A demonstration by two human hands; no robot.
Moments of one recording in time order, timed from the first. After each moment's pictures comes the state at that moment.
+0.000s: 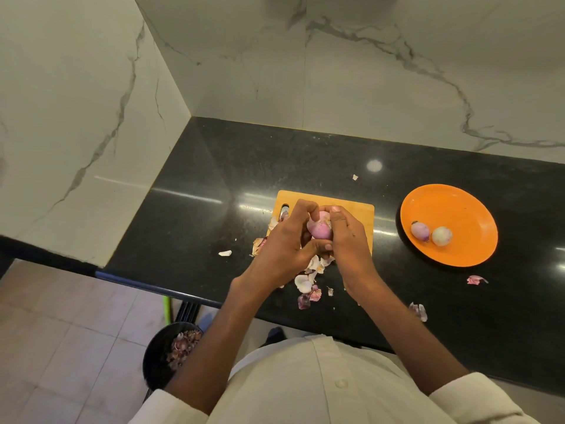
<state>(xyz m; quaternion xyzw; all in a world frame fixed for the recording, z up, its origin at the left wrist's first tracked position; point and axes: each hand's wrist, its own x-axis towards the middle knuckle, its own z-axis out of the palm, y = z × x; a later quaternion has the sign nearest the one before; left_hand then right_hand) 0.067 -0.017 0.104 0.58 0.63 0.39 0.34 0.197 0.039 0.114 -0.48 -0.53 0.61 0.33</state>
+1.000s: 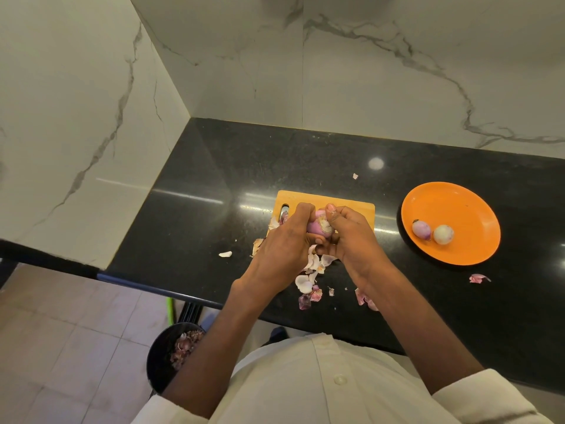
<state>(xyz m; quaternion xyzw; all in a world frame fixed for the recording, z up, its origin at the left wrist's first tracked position) 0.070 -0.020 0.112 0.61 0.71 0.26 0.24 0.199 0.055 0.124 -0.49 -0.41 0.72 0.26</state>
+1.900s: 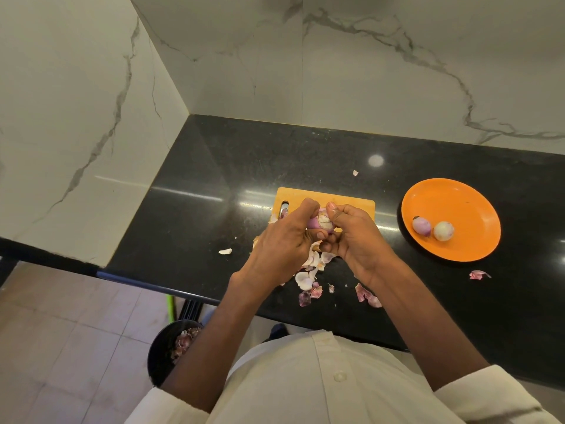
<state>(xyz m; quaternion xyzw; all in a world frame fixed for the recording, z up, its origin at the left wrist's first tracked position) 0.063 -0.016 0.111 0.62 0.69 0.28 0.24 0.204 0.057 0.132 -0.48 -0.38 0.75 0.25</state>
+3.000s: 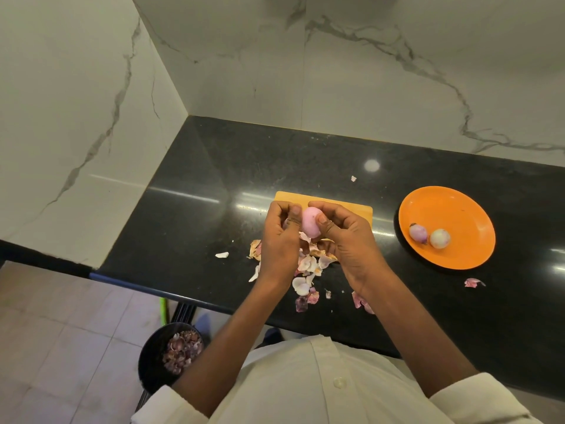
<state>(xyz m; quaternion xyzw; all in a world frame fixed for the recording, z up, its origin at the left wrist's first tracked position) 0.087 -0.005 0.099 0.28 0.64 0.61 0.37 0.203 0.052 0.118 -0.42 -0.45 0.72 0.32</state>
